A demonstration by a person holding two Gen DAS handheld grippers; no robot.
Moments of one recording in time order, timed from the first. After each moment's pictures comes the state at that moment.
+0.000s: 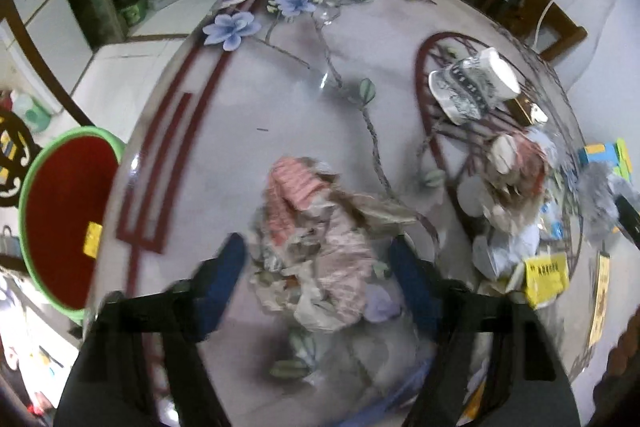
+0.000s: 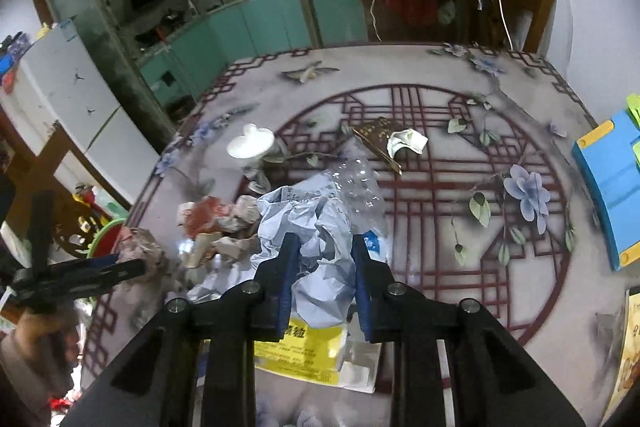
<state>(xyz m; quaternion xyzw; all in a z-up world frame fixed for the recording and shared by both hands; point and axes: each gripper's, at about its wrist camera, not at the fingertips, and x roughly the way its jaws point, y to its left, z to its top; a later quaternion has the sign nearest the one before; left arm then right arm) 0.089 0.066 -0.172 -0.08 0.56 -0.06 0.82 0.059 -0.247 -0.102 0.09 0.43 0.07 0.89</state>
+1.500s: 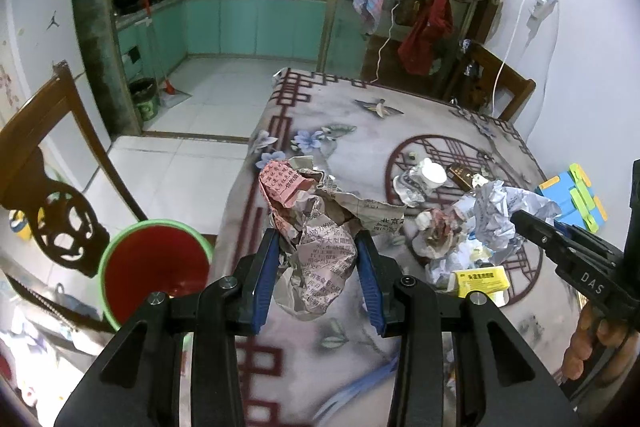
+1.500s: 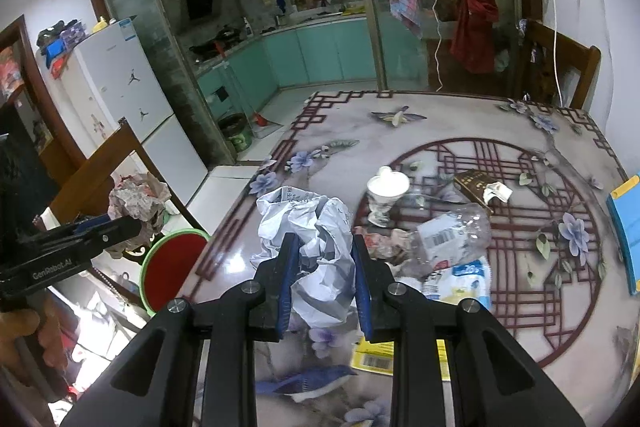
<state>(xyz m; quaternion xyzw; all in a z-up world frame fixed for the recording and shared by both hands) 0.023 0.121 -0.032 -0.05 0.40 -0.07 0.91 0.028 -0.130 -0.039 0.07 0.37 0.14 0.91</state>
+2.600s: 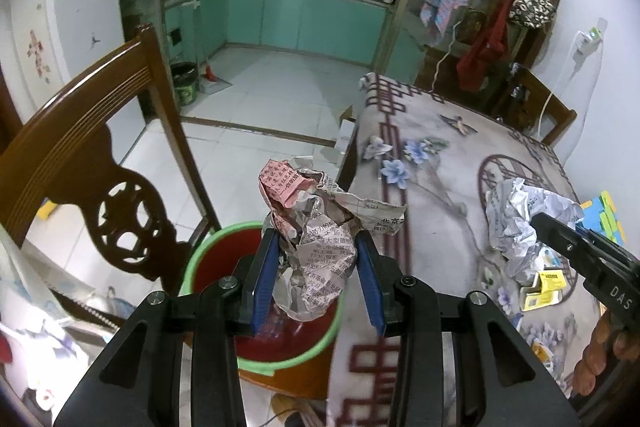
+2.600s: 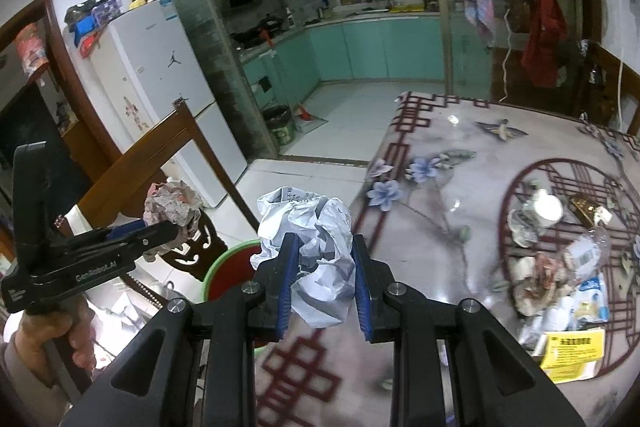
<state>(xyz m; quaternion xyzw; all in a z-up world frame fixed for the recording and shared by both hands) 0.033 0.295 -0.044 -0.08 0.41 -0.02 0.91 0.051 0.079 -0.035 0.05 0.38 0.21 0.90</state>
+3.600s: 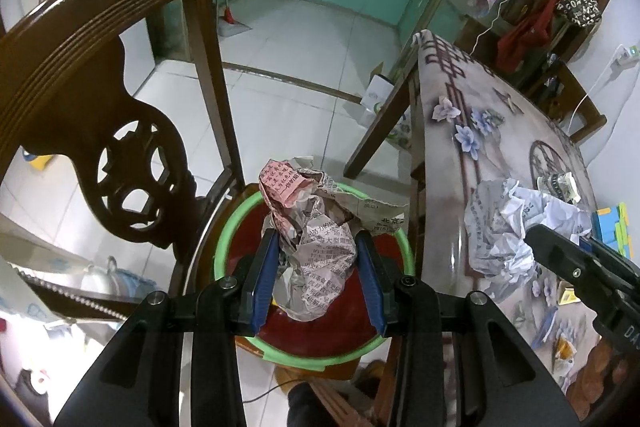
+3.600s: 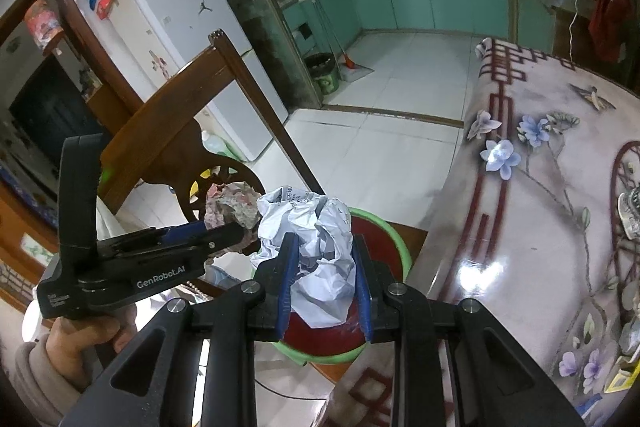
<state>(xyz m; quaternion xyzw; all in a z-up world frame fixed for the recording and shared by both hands) 0.071 0.373 -0.118 -0.12 0.49 -0.01 0.86 0.100 0.210 -0.105 0.05 0.45 0.27 0.85</state>
